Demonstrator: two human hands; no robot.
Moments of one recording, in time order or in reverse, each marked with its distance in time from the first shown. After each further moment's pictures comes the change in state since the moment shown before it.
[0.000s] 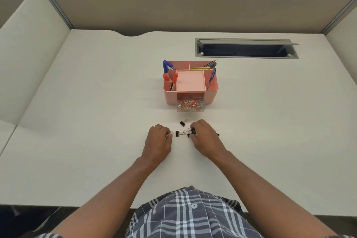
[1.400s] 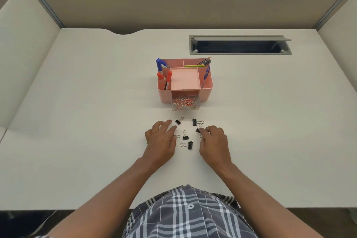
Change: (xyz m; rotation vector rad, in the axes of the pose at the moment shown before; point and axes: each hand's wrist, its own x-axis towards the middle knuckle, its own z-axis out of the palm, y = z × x) left_hand -0.006 0.016 0.006 0.222 -0.116 0.156; right_hand -0.041 0.020 0.005 -0.163 0.226 0.178
